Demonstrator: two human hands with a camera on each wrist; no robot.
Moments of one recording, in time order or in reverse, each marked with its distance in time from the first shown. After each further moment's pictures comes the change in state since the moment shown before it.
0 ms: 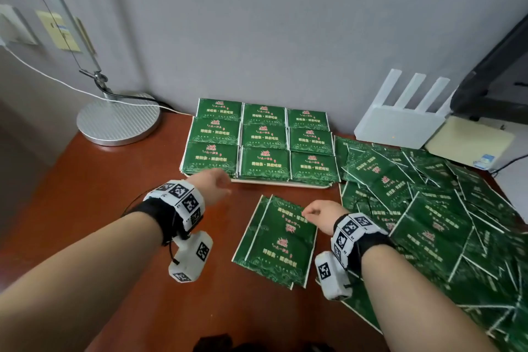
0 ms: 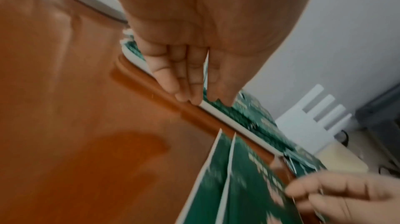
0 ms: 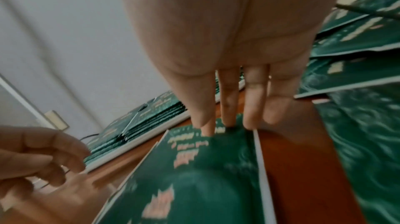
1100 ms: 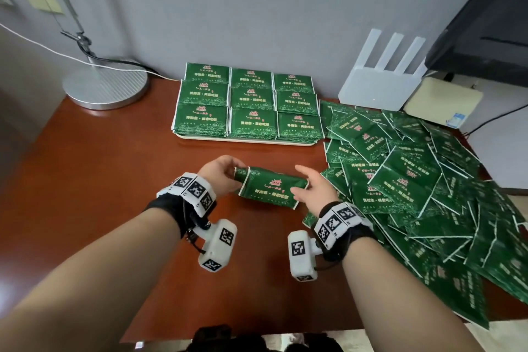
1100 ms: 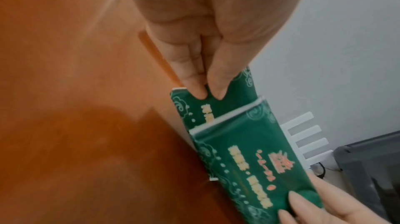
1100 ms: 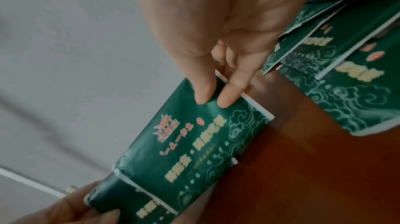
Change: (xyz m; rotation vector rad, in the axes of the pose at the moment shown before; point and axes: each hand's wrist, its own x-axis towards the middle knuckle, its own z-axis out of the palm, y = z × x) left_hand -0.057 0.017 0.068 -0.477 -0.015 0.022; right_hand -0.057 0.011 0.066 0.641 0.302 0.019
